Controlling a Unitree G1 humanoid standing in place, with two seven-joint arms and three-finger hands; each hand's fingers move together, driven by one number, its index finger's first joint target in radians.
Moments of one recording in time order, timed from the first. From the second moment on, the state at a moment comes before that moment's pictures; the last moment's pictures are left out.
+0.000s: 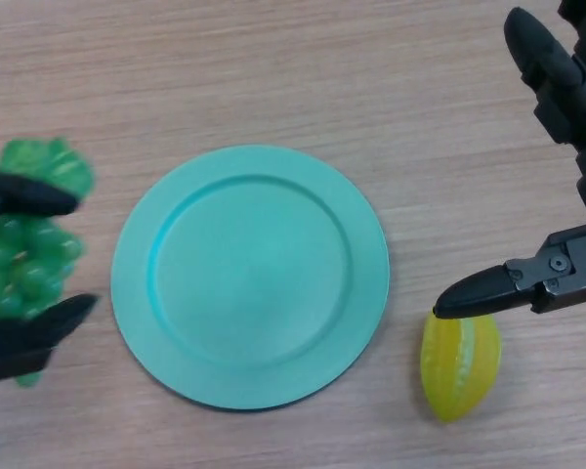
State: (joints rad) left arm 0.12 0.22 0.26 -0.80 0.35 0.28 -0.30; right arm -0.23 -0.29 -0.08 -0.97 0.34 0.76 -0.03
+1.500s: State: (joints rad) left arm -0.05 0.31 0.32 -0.97 -0.40 0.56 -0.12; right arm -0.20 -0.34 -0.16 -0.99 0.38 0.77 -0.04
